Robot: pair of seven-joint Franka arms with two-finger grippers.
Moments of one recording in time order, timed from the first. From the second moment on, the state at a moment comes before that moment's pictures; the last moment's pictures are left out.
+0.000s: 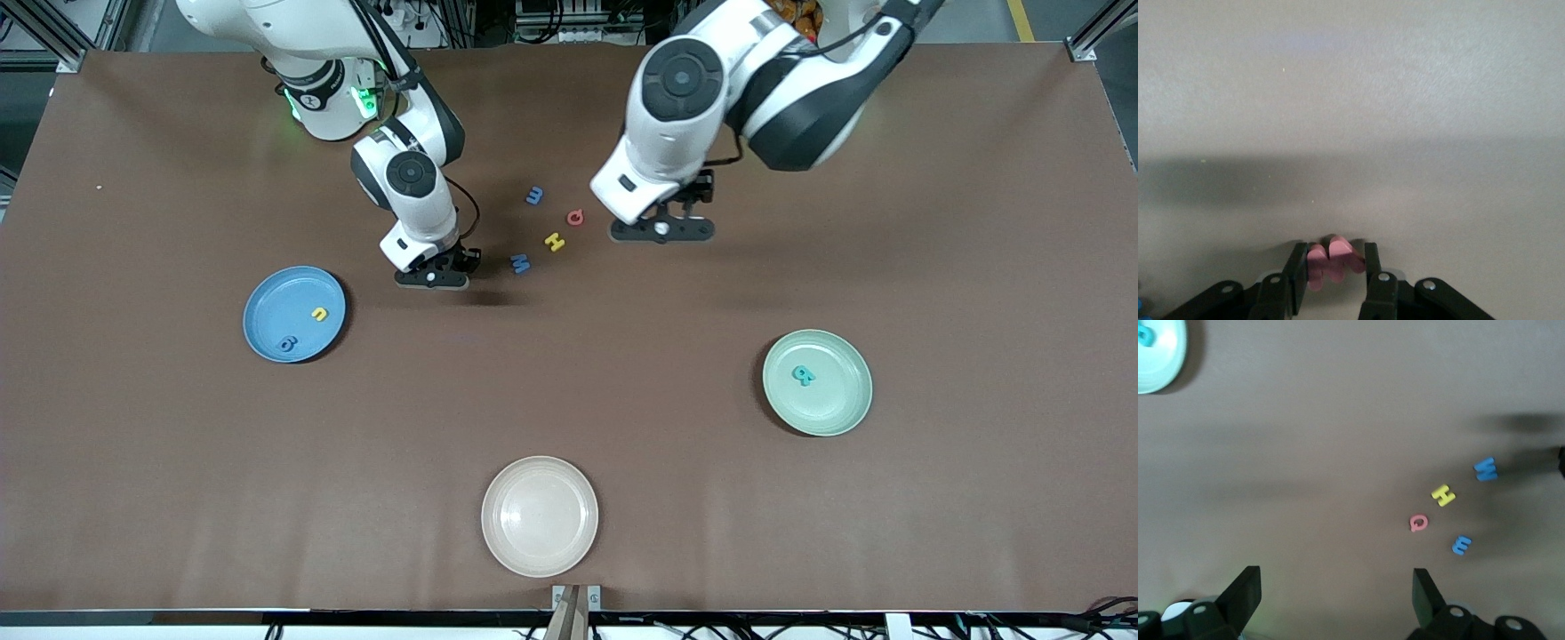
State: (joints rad) left arm -0.15 0.35 -0.73 -1.57 0.08 1.65 -0.81; right arm 0.68 0.33 -0.06 -2.36 -0.07 2.63 0.72
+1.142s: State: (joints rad) left arm -0.35 0.57 -0.72 -1.87 0.41 2.30 -0.94; right arm 0.37 0.32 -0.06 -2.18 -0.07 2.24 0.20
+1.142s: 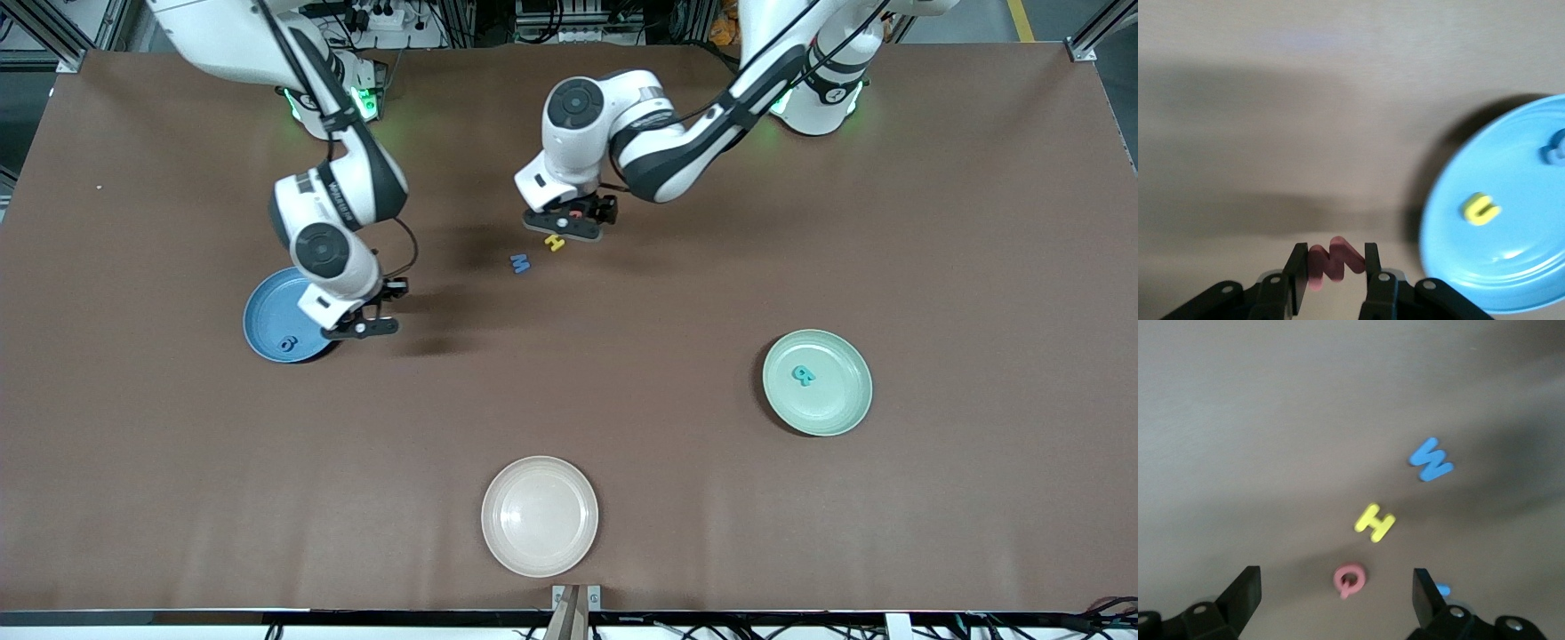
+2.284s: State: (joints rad) left arm -0.41 0.73 -0.71 -1.87 0.63 2.39 -0.94; right arm 0.11 0.31 -0.07 -2.23 -0.22 2.25 -0.21
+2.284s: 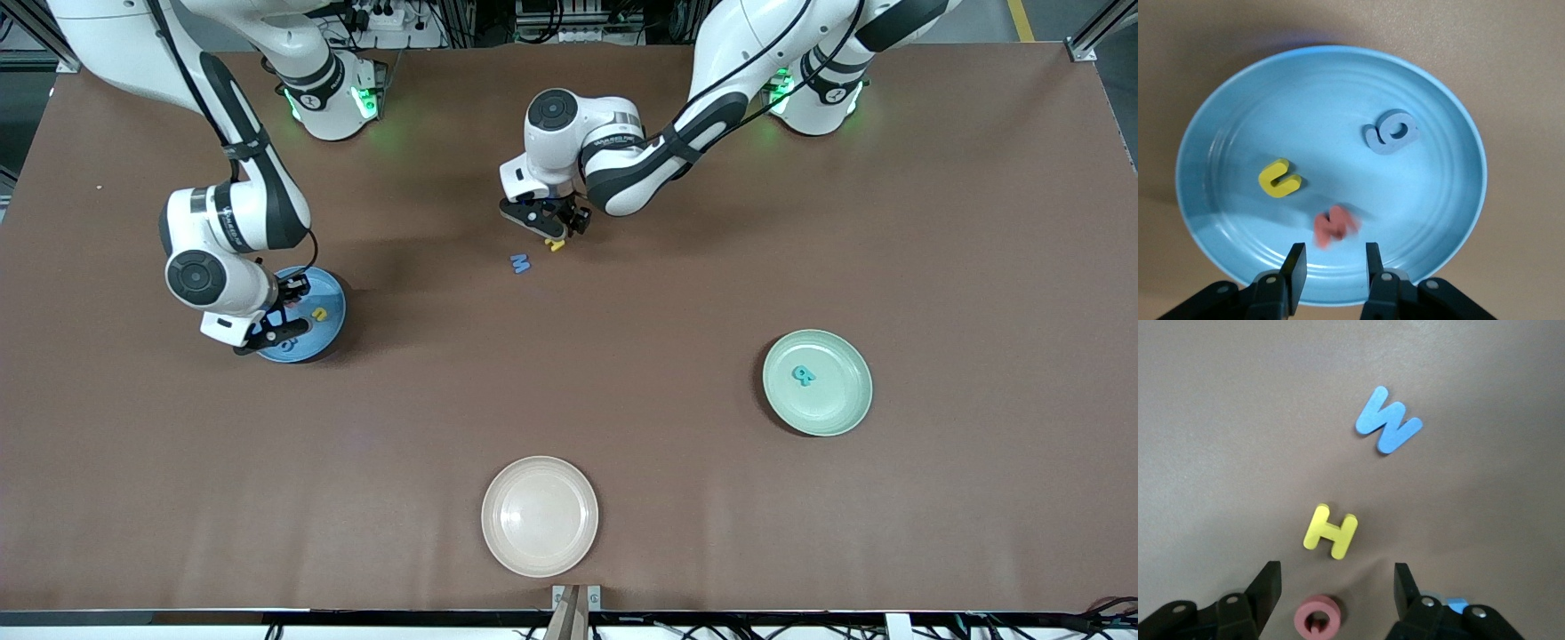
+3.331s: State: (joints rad) left arm -0.47 0.78 -0.65 -1.84 0.69 2.43 -0.94; right arm 0.18 0.29 -0.05 -2.25 -0.06 2.30 -0.01
